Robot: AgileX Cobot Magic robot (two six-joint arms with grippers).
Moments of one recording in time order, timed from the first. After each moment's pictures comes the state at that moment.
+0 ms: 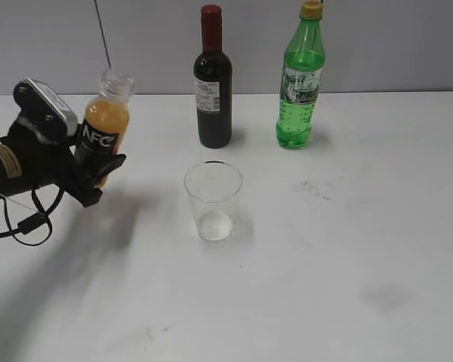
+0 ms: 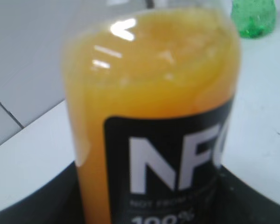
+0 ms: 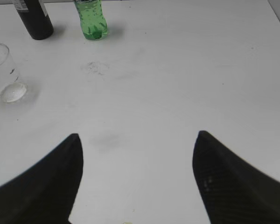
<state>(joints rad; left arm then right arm) -0.19 1.87 -0.65 0.52 -0.81 0.20 -0.01 -0.01 -0.50 0.15 1.04 -0.14</state>
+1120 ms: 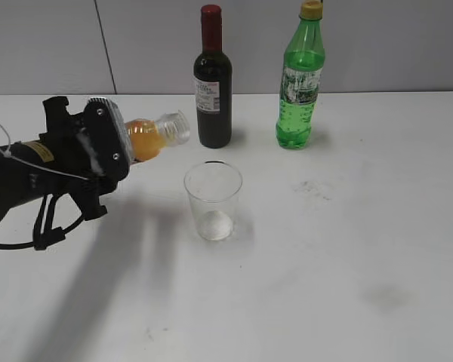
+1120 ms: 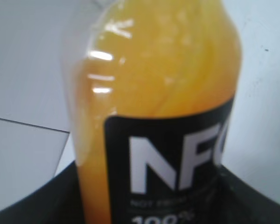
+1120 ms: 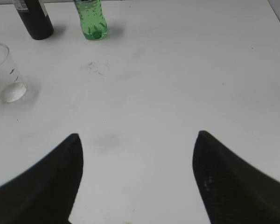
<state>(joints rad) -0.50 1.74 -0.64 -0.28 -0.51 1.27 -0.01 -0.01 -0.50 0.15 1.04 -0.14</state>
